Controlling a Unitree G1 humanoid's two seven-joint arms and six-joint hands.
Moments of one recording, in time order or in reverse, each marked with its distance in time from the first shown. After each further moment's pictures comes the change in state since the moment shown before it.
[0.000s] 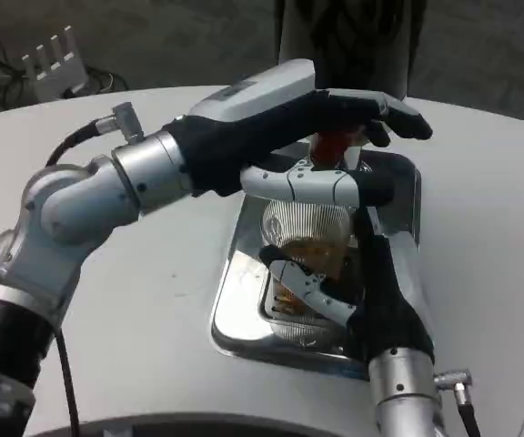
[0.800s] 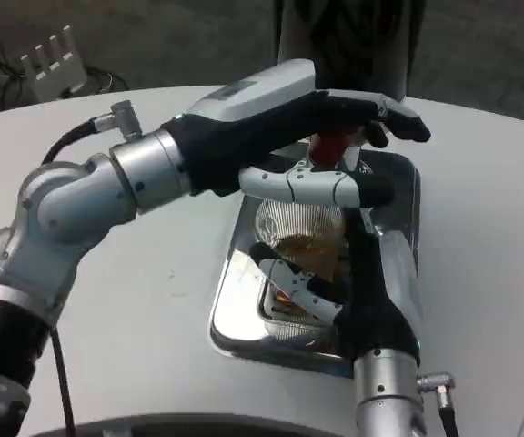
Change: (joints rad) left arm 0.001 0.015 -0.008 -0.019 0.002 0.006 0.000; right arm -0.028 0.016 0.053 0.056 -0.020 -0.001 -0.112
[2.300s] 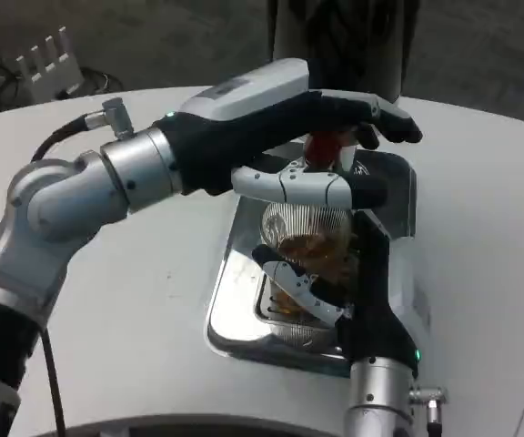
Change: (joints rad) left arm 0.011 0.024 0.005 -0.030 -0.002 0.014 -0.007; right arm -0.034 0.007 0.038 0.124 -0.029 -0.038 -0.231
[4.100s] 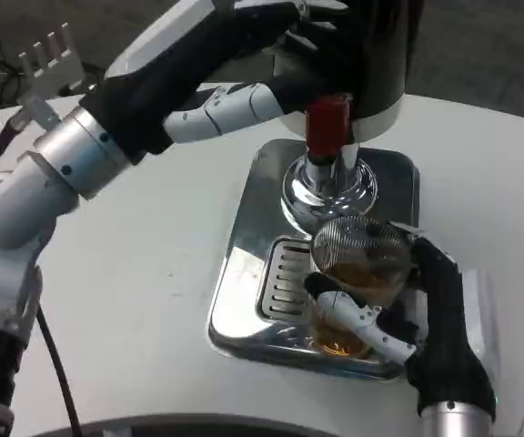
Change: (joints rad) left arm 0.074 -0.041 0.204 -0.046 -0.157 0.022 0.046; right arm 0.306 -0.060 -0.071 -0.399 0.010 -0.003 0.206
